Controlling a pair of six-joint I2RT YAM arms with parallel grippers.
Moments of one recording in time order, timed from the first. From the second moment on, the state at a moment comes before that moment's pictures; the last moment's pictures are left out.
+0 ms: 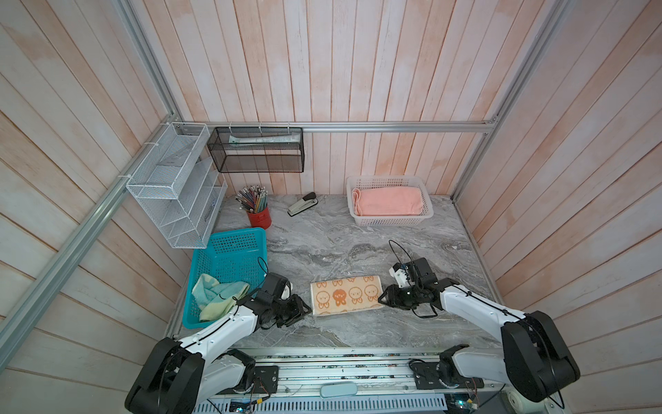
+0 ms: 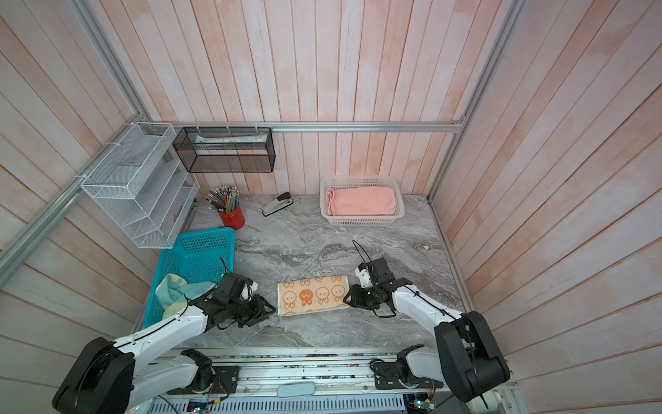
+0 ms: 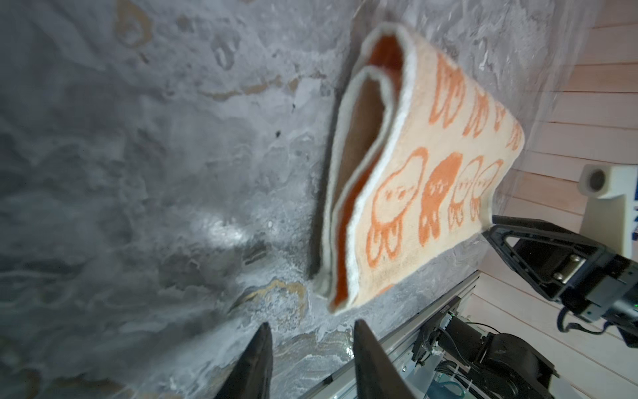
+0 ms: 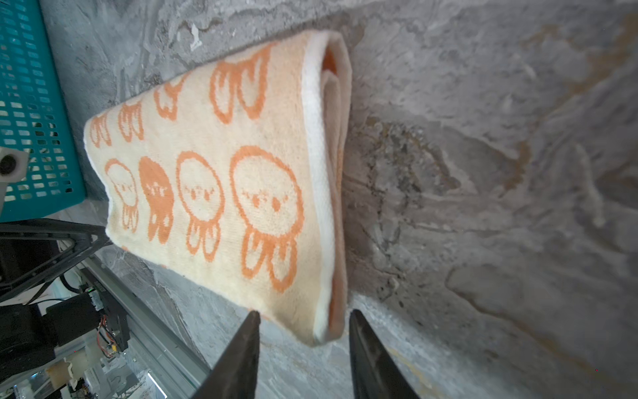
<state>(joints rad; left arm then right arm) -0.45 1.13 0.43 -0.33 0.48 -0.88 0.38 1.28 0.56 -0.40 -0.47 0.48</state>
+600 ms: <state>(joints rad) -0.78 1.62 0.90 -0.10 0.36 -0.87 0.38 1.39 0.57 -0.31 -0.50 0.53</state>
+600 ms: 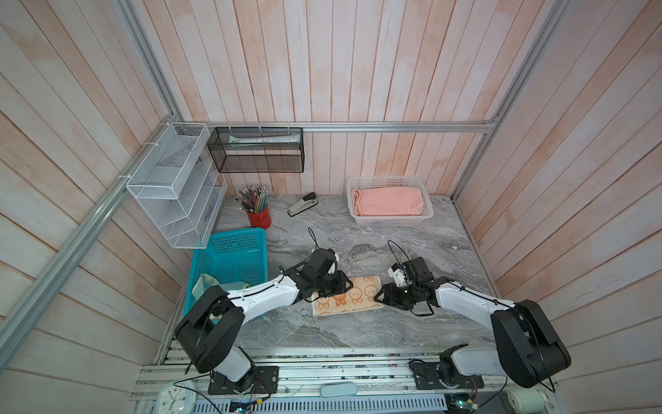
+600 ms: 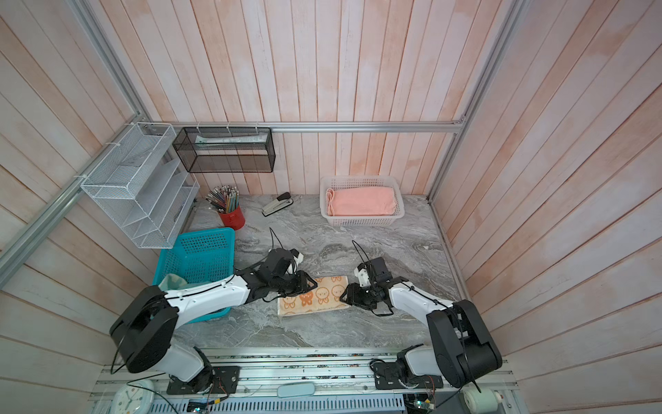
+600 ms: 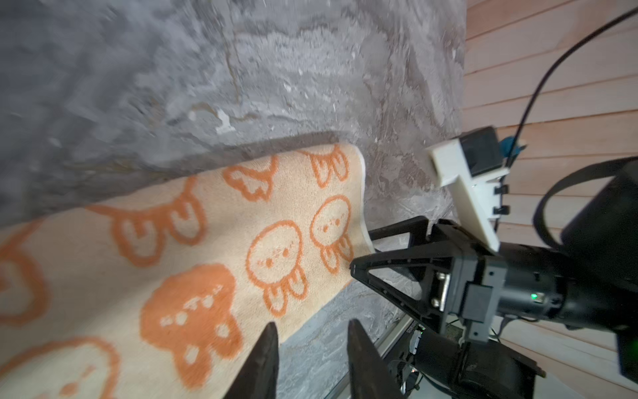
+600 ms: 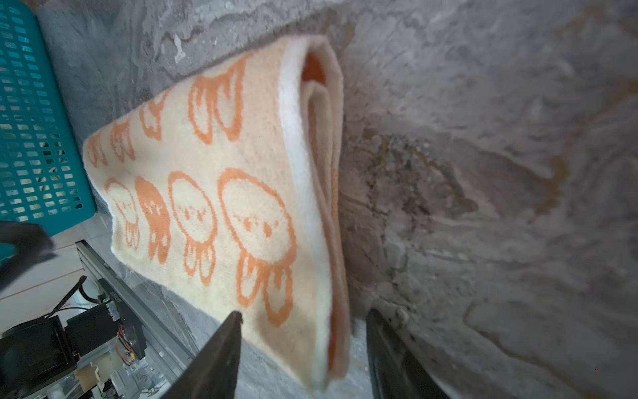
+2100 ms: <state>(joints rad) -0.45 1.63 0.76 0.06 0.53 -0.78 0.44 2.36 2.27 -0.84 -0.28 0.26</state>
